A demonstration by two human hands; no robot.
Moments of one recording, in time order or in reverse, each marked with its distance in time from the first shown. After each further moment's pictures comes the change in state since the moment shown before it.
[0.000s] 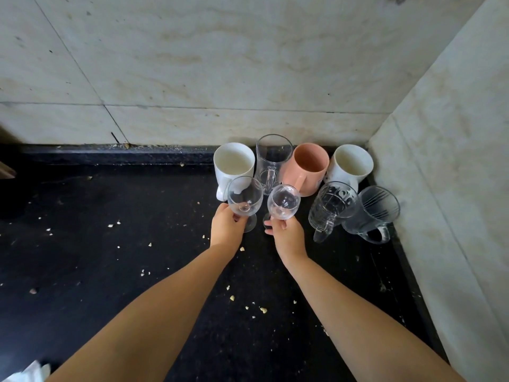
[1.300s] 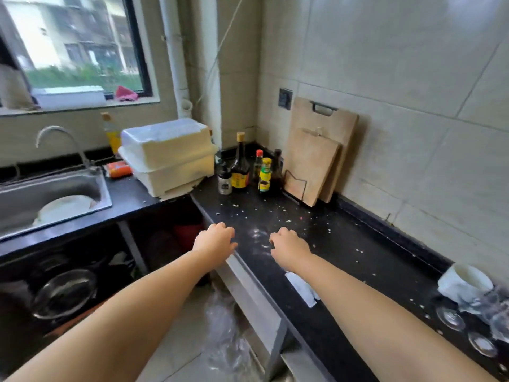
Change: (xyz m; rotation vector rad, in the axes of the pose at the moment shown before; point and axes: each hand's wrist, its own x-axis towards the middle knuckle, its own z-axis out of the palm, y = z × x) left_hand -0.430 -0.127 -0.387 0.771 0.525 -0.369; right_hand -0.422 -0.114 0.223 -1.333 -0.745 -1.313
